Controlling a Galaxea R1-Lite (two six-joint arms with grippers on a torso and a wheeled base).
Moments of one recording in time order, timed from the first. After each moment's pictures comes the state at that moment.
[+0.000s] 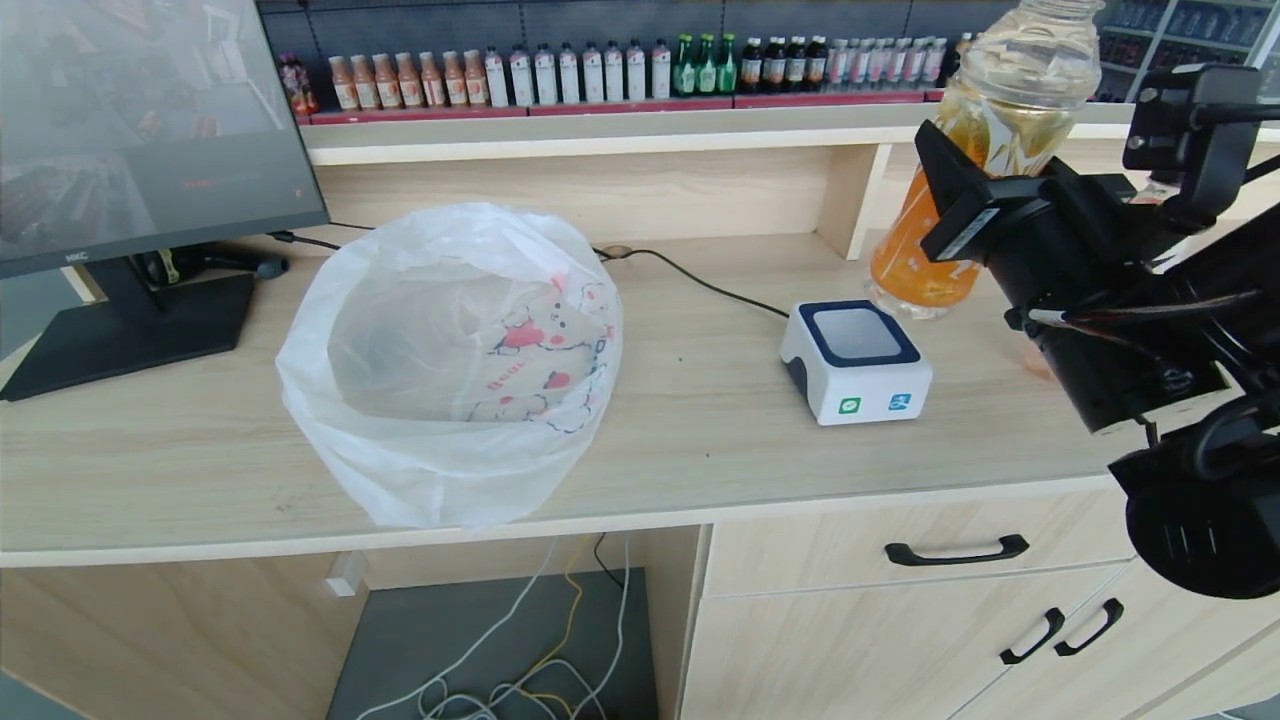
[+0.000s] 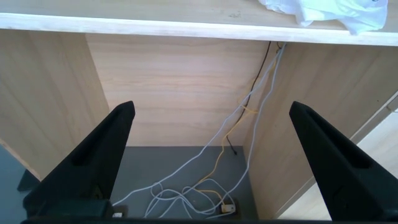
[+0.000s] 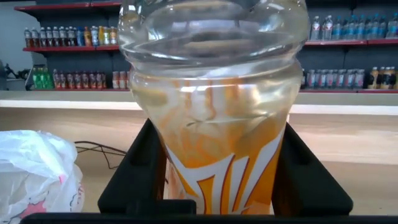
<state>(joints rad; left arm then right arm) 0.00 0.00 0.00 0.00 0.00 0.00 0.44 1.74 -0.86 -1.50 -0.17 -0.16</state>
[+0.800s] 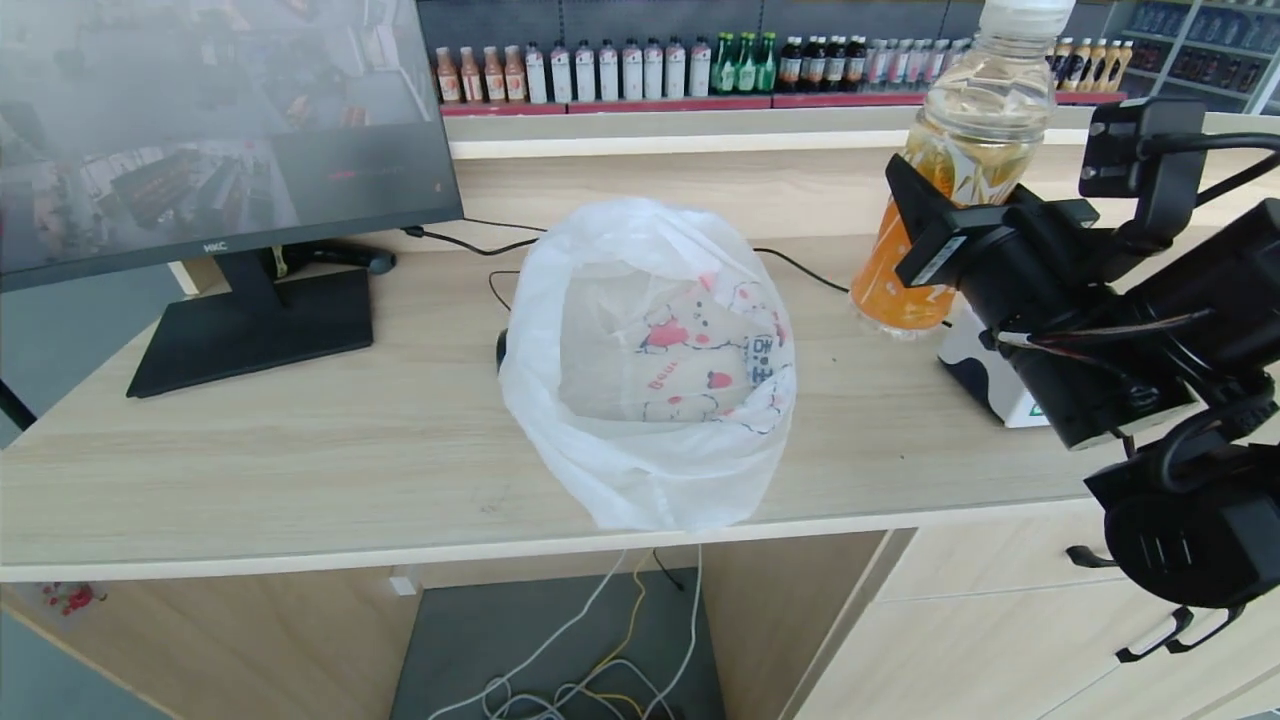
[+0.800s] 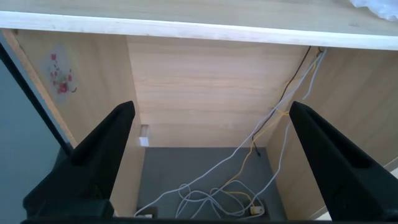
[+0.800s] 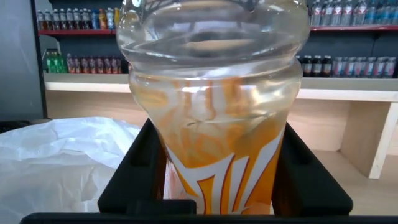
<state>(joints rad) 0.00 0.00 0.00 0.00 0.00 0.00 0.45 1.76 -0.84 -1.50 -0.17 -0.16</state>
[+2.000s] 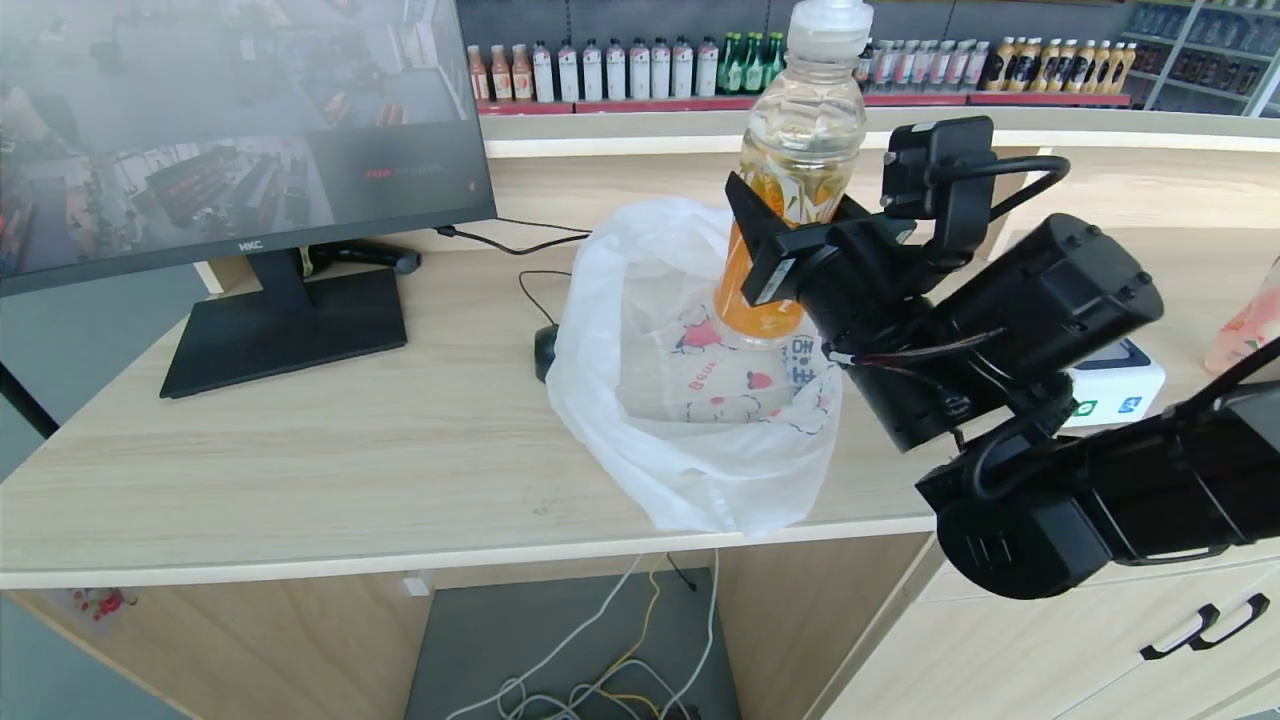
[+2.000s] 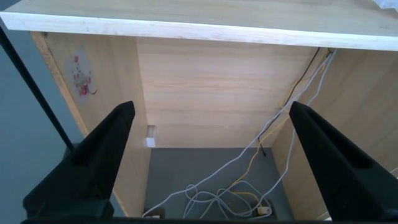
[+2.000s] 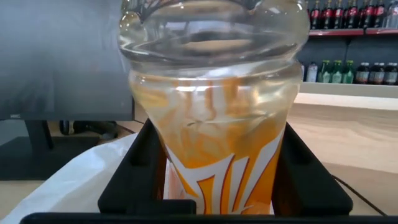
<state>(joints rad) 0.00 0.00 0.00 0.00 0.00 0.00 0.63 1.95 -1.06 -1.49 -0.16 -0.18</state>
